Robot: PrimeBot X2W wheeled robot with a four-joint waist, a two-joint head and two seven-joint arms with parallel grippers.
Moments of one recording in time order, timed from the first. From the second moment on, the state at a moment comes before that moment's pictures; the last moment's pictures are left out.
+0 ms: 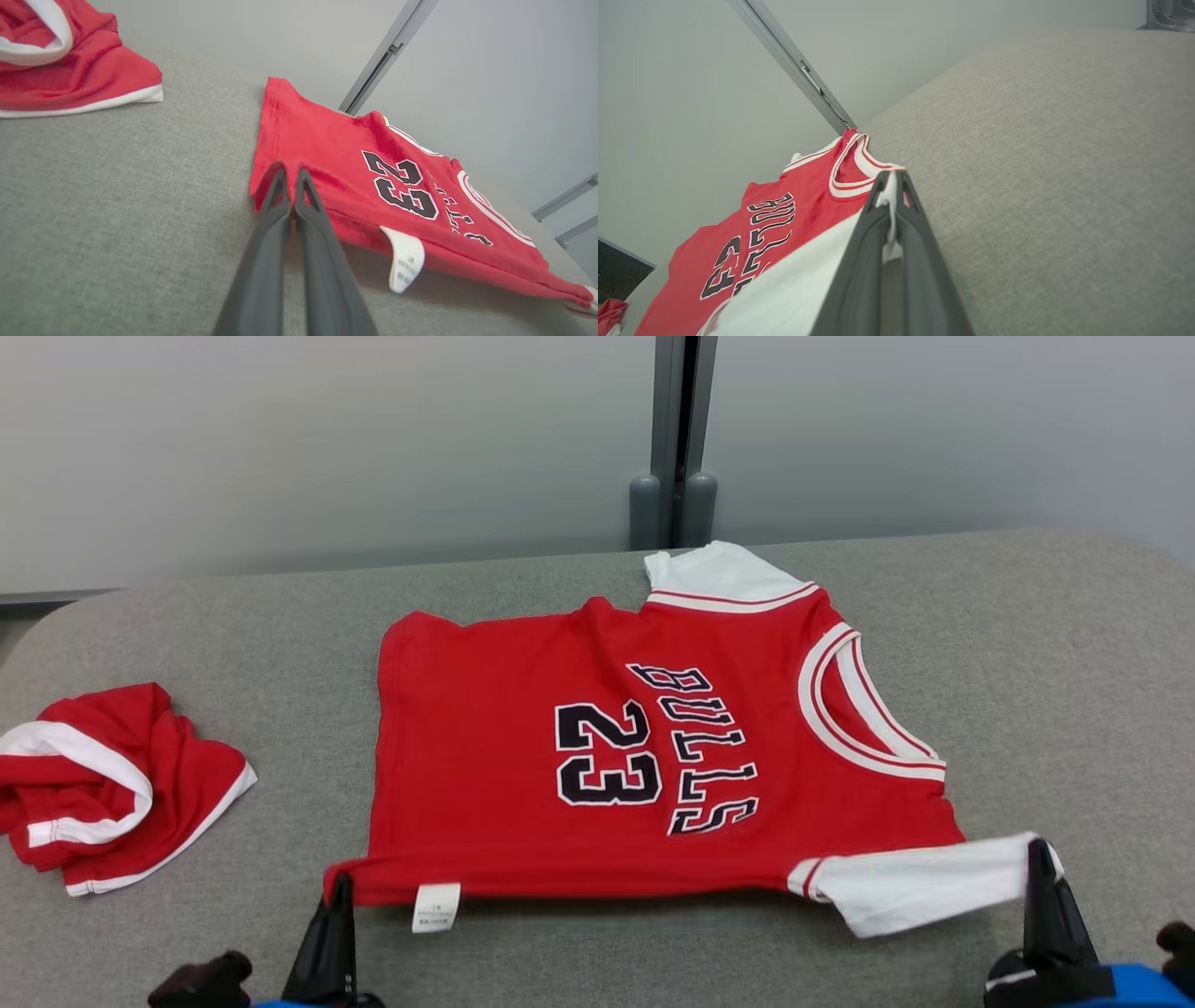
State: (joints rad) left arm 0.07 0.15 -0.18 0.34 -0.63 -0.13 -0.26; right arm 0.04 -0.05 -0.14 0.31 0.59 0.13 -0.26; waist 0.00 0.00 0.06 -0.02
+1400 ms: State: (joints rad) left arm -0.17 0.19 -0.18 0.47 -0.50 -0.13 -0.26; right arm -0.34 -0.05 -0.16 0.47 0.10 0.13 -0.26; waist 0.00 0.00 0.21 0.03
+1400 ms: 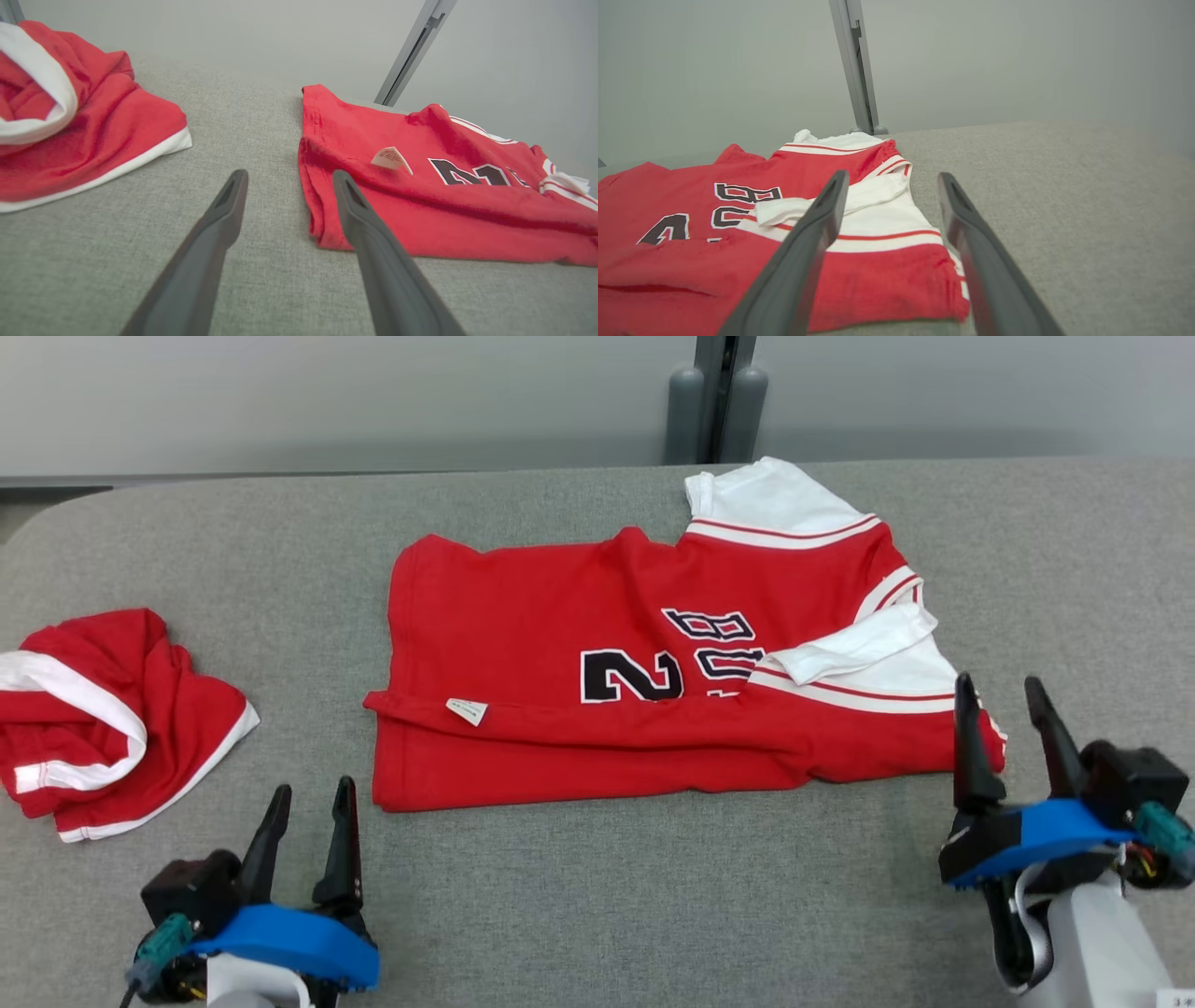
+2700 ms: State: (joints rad) left arm -0.17 0.13 -0.13 0.56 -0.45 -0.13 -0.26; right arm -0.20 -0.05 -0.07 0.48 0.09 0.13 -0.26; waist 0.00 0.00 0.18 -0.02
